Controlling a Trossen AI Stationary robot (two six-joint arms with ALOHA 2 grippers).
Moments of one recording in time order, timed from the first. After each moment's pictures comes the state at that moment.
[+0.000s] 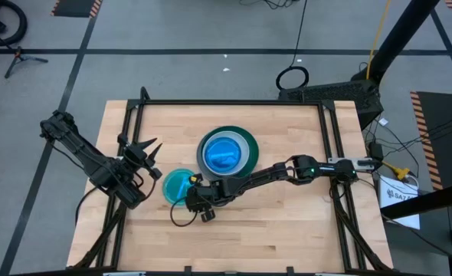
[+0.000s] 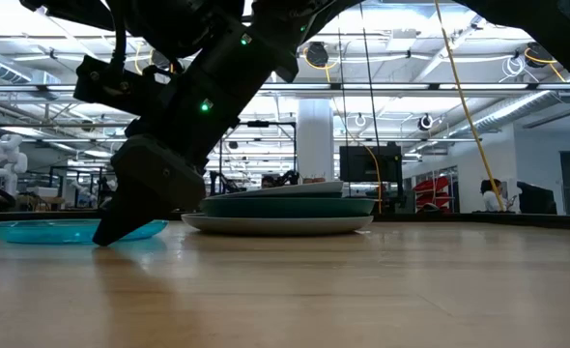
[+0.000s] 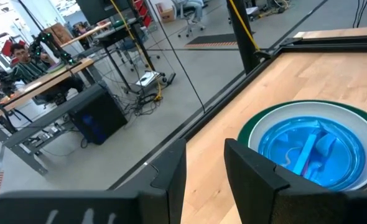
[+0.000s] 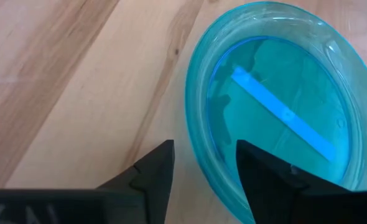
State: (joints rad) left arm -0.69 1.11 0.98 -1.57 -1.30 -1.36; right arm 0.19 2.47 1.96 -0.39 0.13 -0.28
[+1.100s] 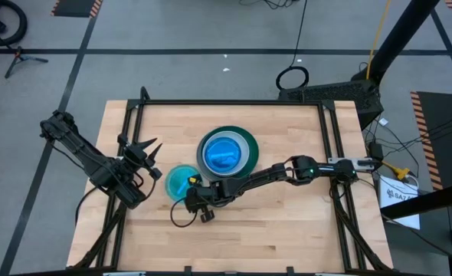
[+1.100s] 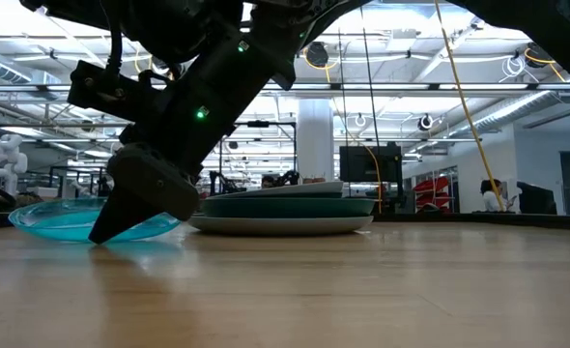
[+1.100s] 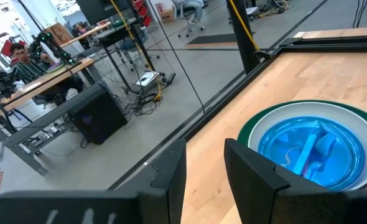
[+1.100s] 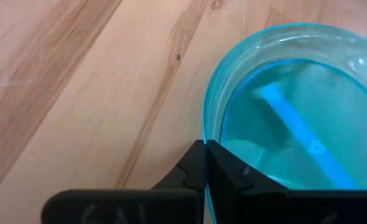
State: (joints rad) left arm -0.69 1.11 0.98 -1.57 -1.30 -1.36; right arm 0.19 2.48 1.96 -0.37 0.13 -0.31
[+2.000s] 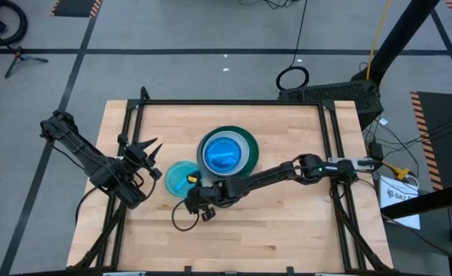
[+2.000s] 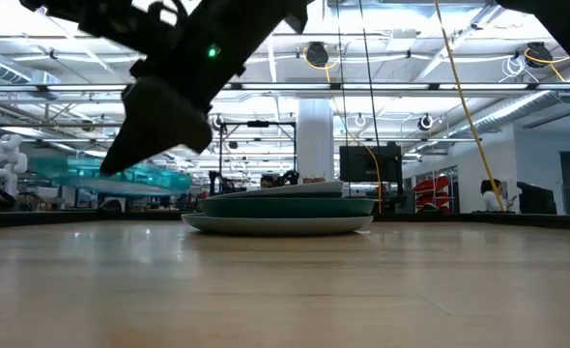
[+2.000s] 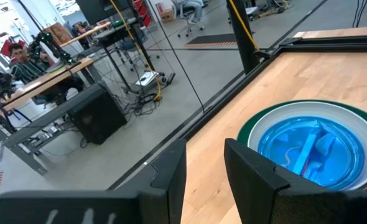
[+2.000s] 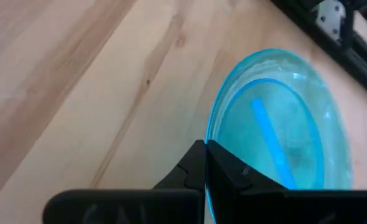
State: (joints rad) left arm -0.69 1.11 0.98 -1.57 -1.30 -1.36; right arm 0.22 2.37 1.96 -0.40 0.24 -0.40
